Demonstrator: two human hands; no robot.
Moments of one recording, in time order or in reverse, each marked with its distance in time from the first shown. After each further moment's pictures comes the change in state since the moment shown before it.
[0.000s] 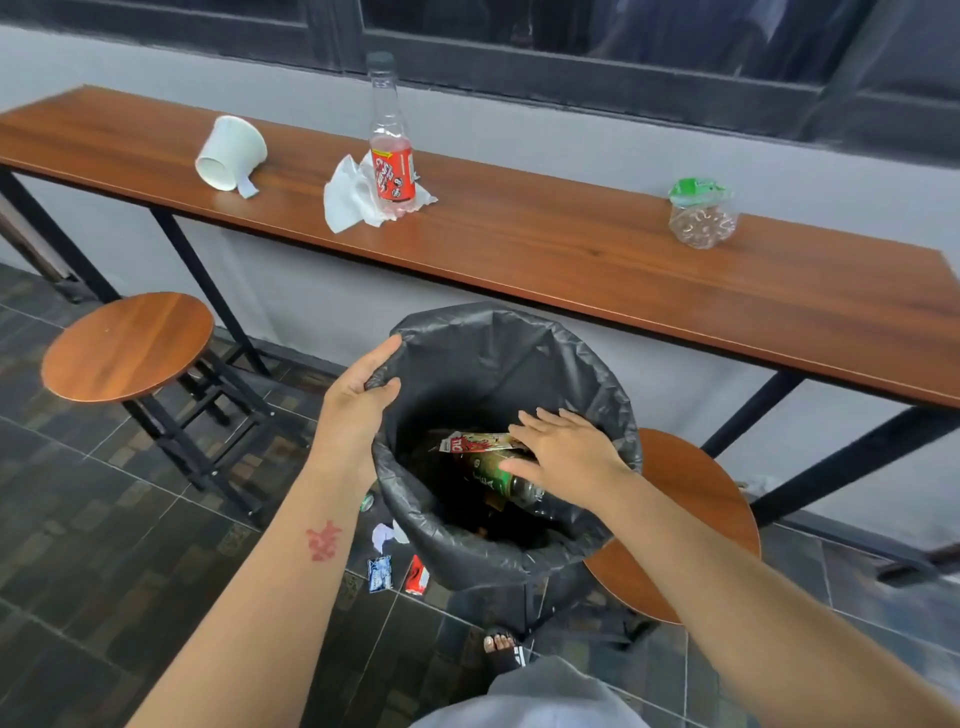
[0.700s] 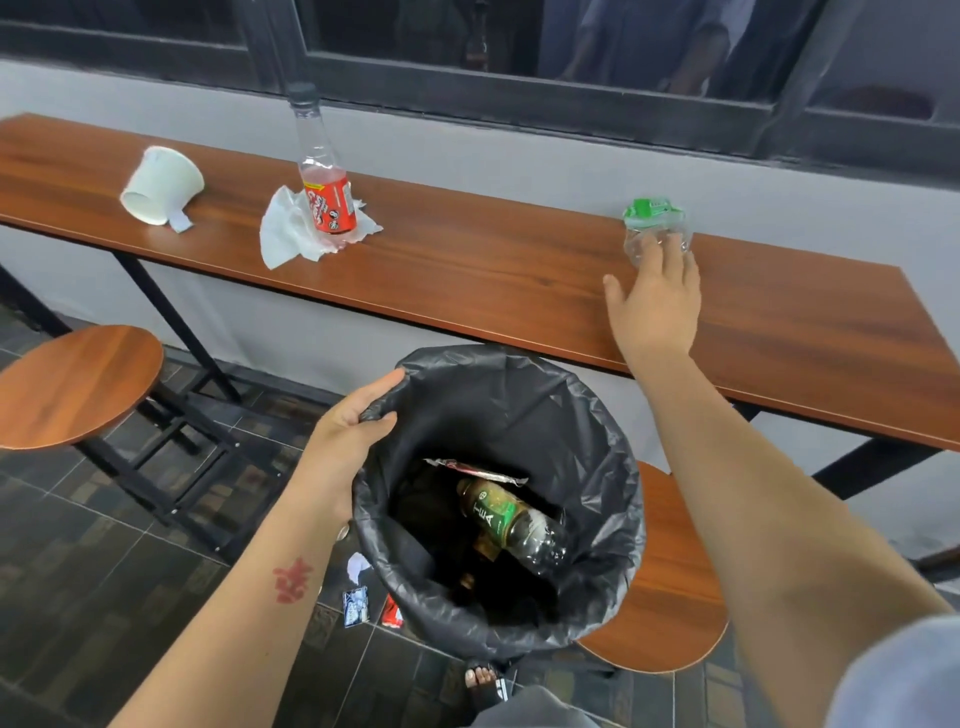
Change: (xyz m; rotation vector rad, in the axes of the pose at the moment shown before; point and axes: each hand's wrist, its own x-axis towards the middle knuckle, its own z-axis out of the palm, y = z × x) left_hand 0.027 -0.004 0.049 0.061 -0.169 -0.060; right_hand 0.049 0.168 -0.102 0.275 0.830 0.693
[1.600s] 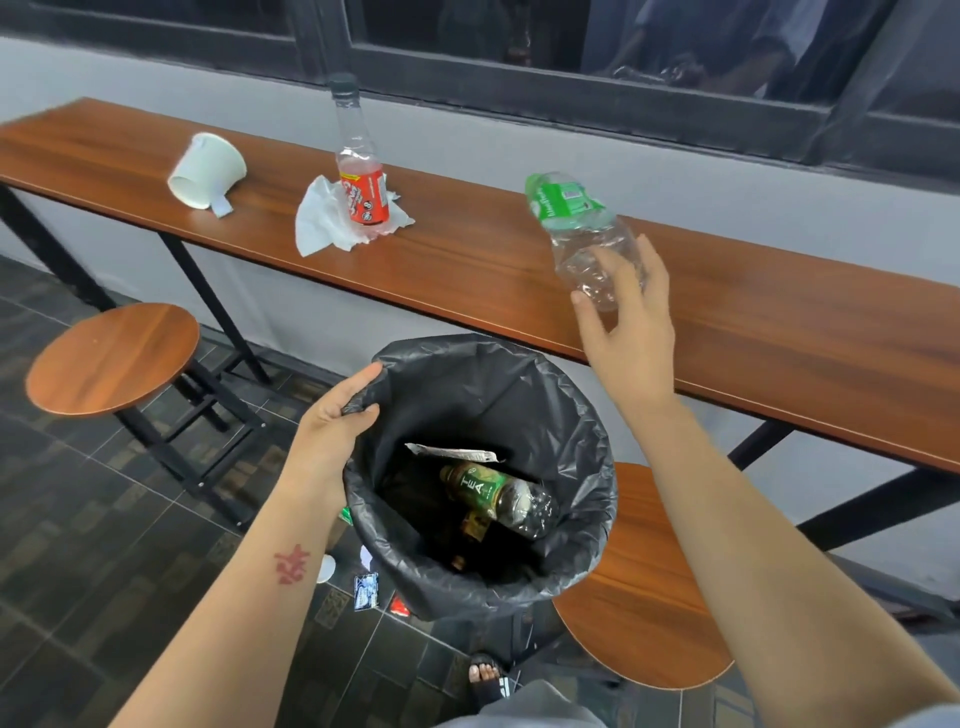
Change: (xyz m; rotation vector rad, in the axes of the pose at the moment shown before) left_hand 0.002 -0.013 -0.027 -0.082 0.169 0.005; right_hand -0.049 -0.035 -0.005 0.545 0.038 -0.304
